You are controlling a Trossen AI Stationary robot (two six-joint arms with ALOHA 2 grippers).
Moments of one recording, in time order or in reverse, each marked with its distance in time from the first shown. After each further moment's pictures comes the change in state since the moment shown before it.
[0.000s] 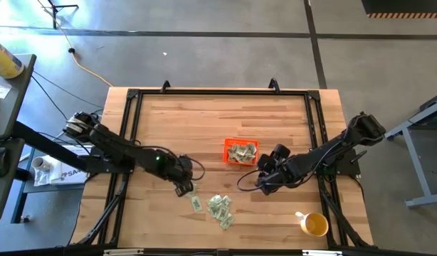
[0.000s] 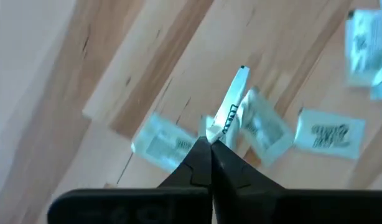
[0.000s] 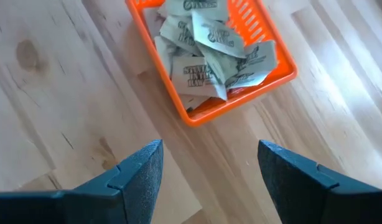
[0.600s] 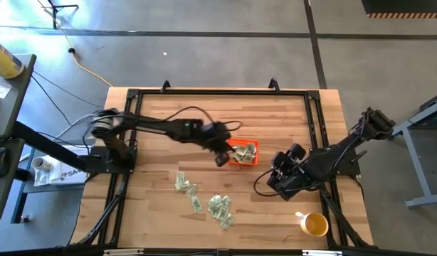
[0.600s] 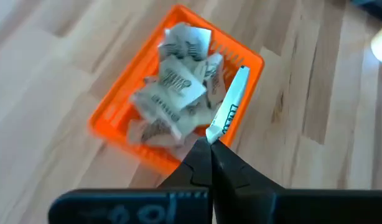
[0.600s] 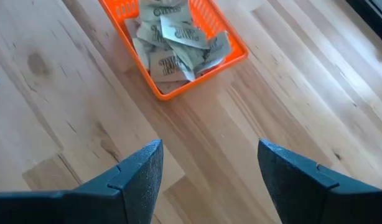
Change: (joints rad) left arm 0.402 0.255 0.360 0.342 0.172 0.469; right arm 0.133 -0.151 0.000 -0.222 0.070 0.254
